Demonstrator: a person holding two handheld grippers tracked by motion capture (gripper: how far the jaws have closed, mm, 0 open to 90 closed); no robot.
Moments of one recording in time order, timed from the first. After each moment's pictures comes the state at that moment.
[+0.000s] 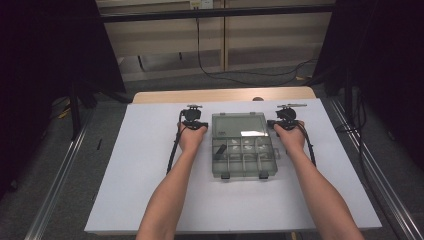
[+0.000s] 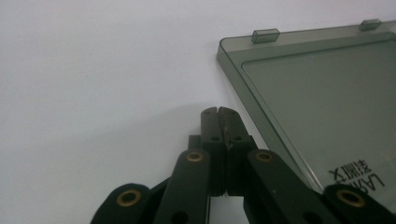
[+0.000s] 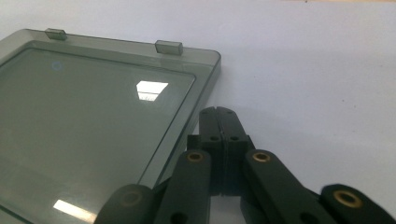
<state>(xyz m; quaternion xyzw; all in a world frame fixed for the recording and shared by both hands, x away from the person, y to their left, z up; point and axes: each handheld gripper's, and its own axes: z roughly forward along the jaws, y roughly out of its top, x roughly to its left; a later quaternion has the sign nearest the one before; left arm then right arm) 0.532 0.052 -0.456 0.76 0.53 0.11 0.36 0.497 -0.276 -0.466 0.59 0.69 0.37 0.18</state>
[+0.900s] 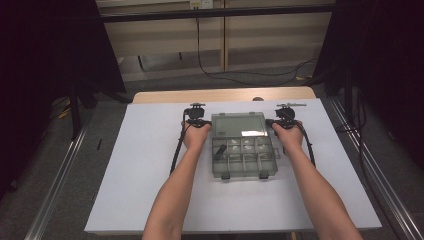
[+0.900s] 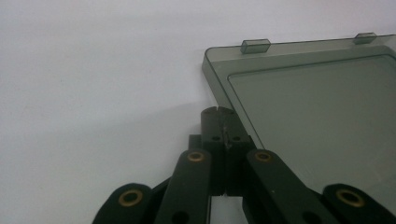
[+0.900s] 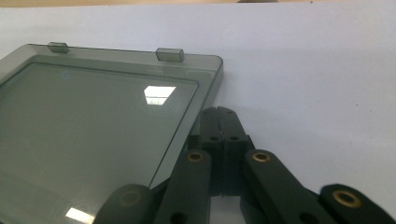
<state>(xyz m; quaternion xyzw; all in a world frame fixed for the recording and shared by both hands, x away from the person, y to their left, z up) 0.537 0.041 -0.455 0.74 0.56 0.09 0.36 0.502 -0.274 -0.468 0.60 0.68 0.38 0.17</state>
